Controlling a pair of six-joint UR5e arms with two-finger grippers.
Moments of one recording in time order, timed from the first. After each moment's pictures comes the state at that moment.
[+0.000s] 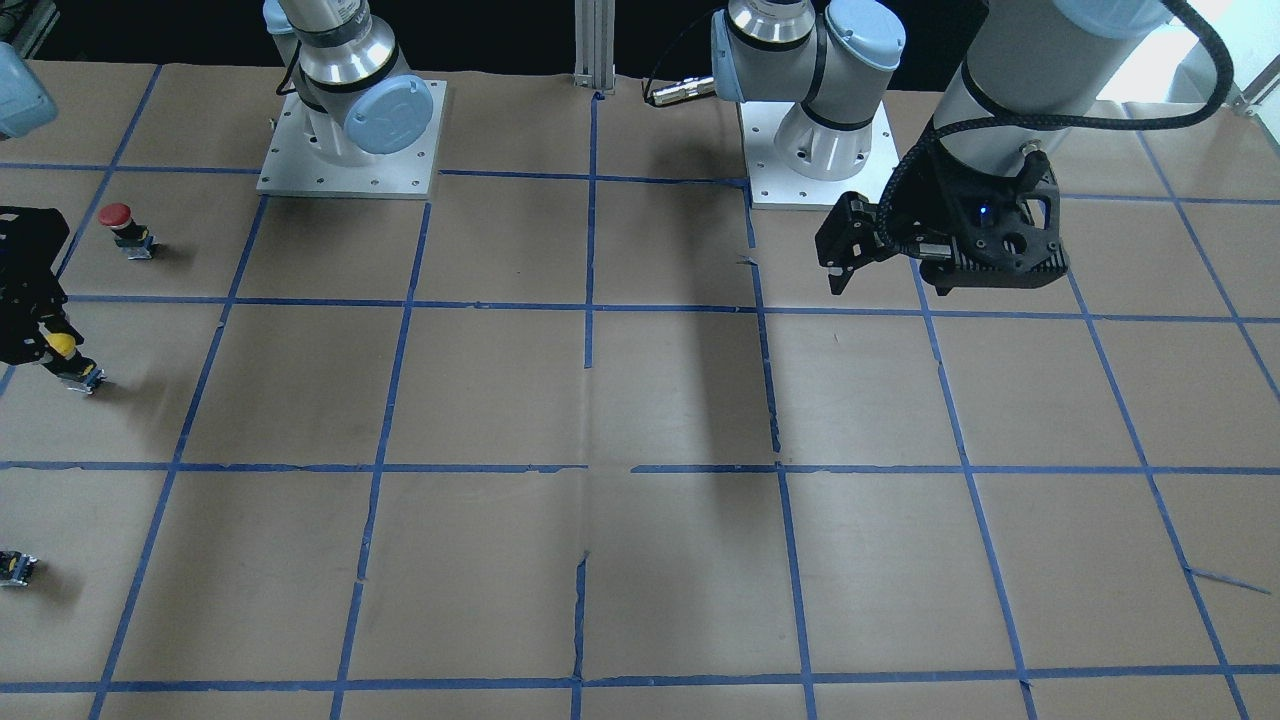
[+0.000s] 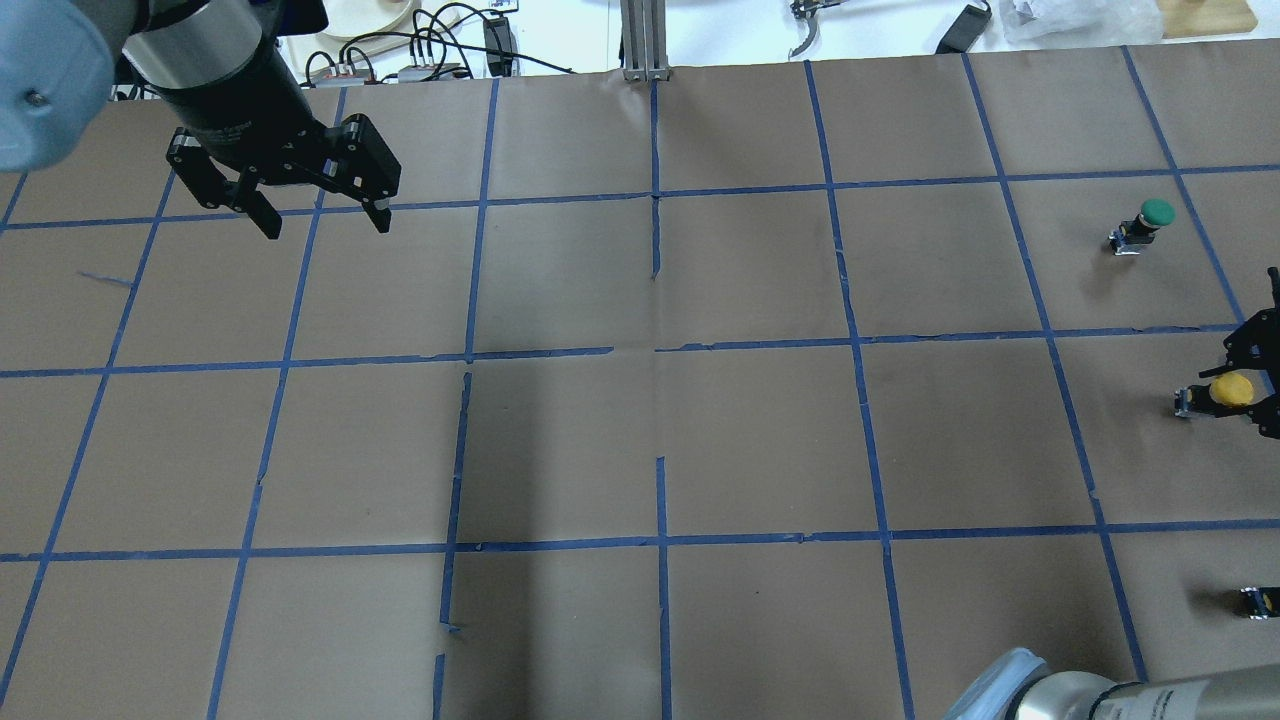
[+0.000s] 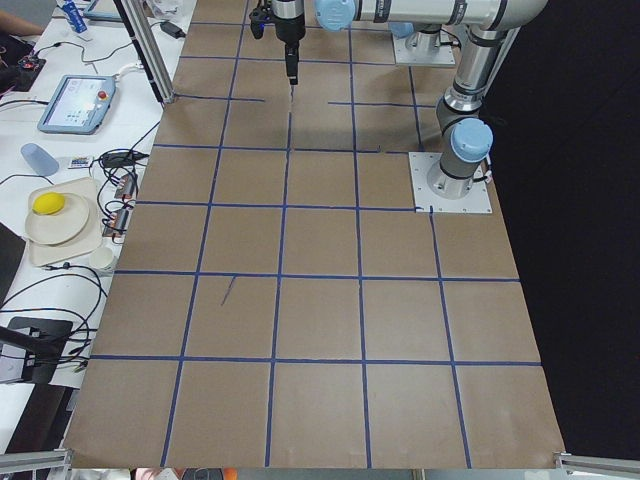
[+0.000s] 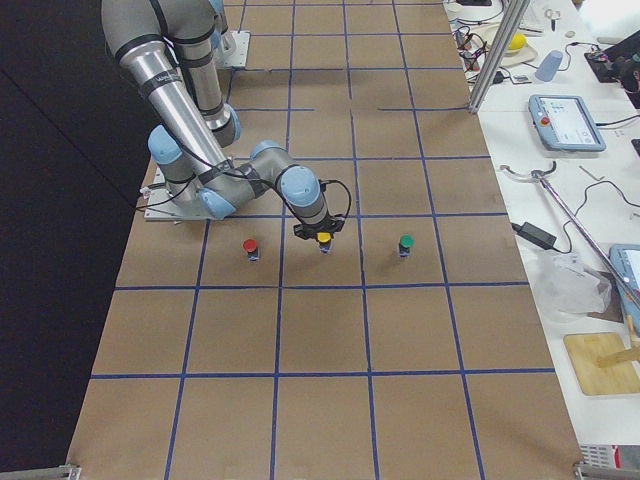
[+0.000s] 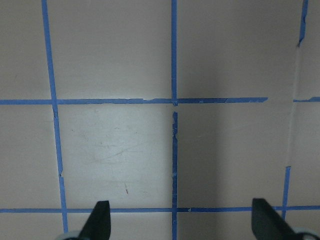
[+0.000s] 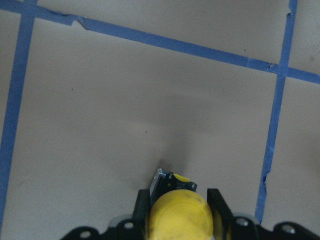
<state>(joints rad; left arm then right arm) -1.54 -1.65 -1.48 -1.63 1.57 0.02 0.67 -1.41 2.13 -2.31 -1.33 -2.66</state>
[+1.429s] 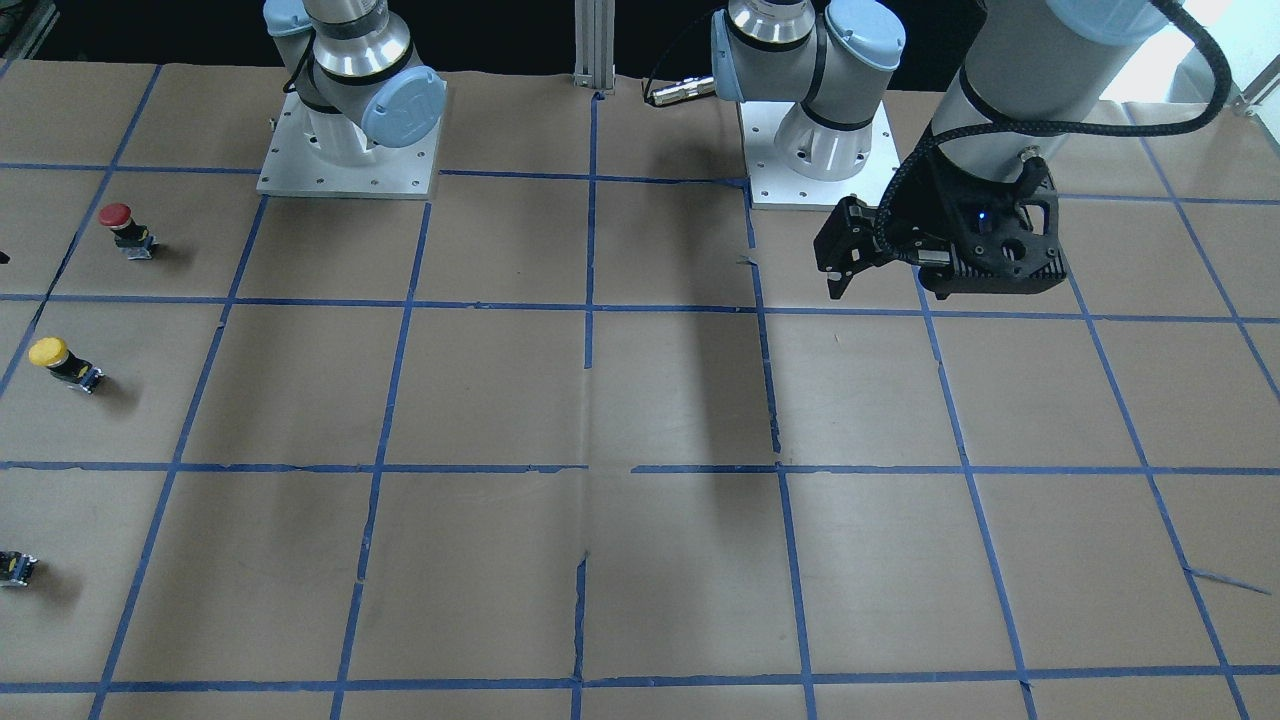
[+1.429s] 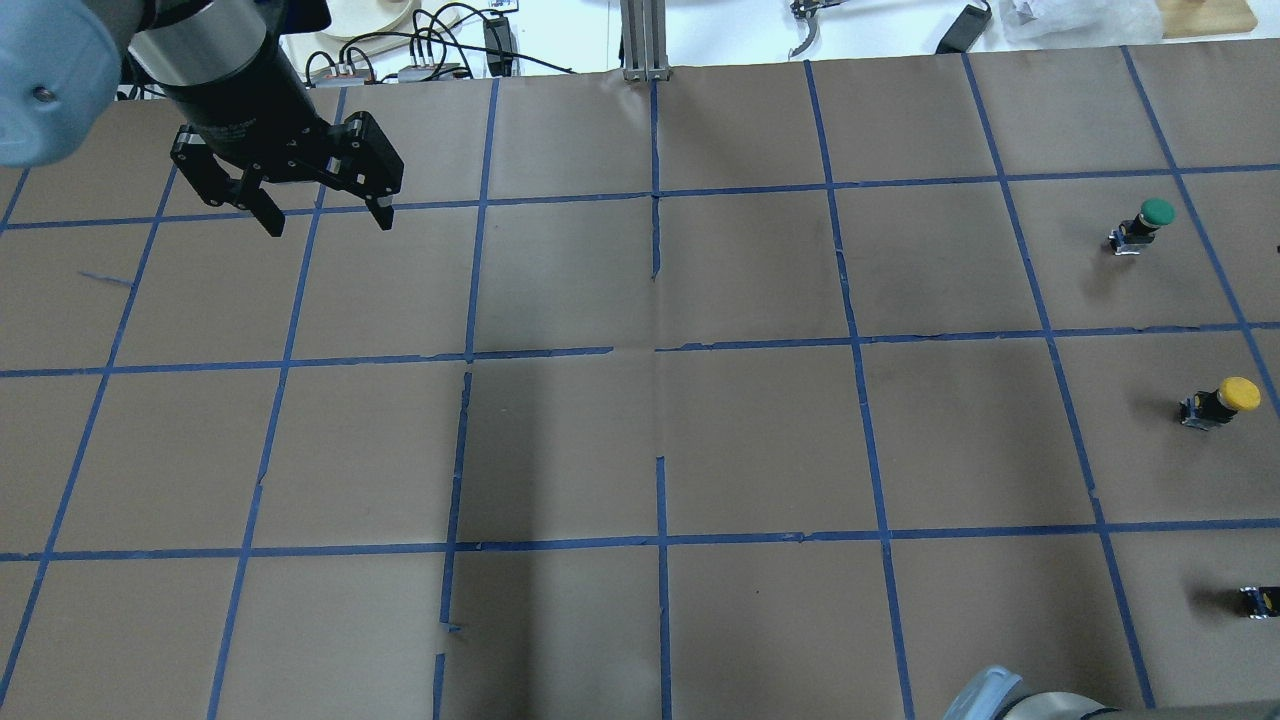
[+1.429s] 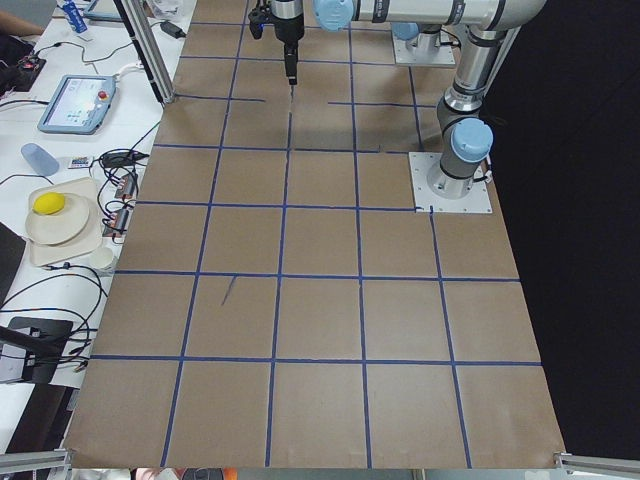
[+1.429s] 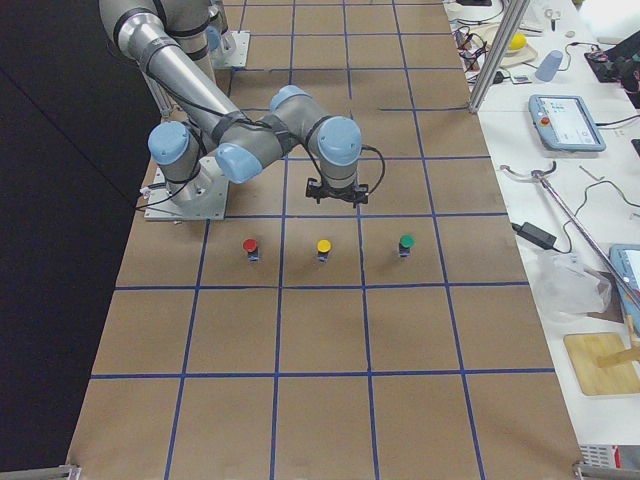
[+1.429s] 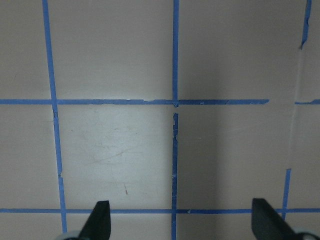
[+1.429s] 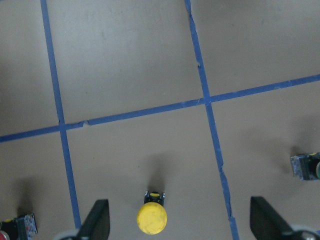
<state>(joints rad) -1.54 -1.66 -1.47 -1.63 1.57 0.01 0.84 -1.47 1.66 -1.63 -1.39 -2.10</state>
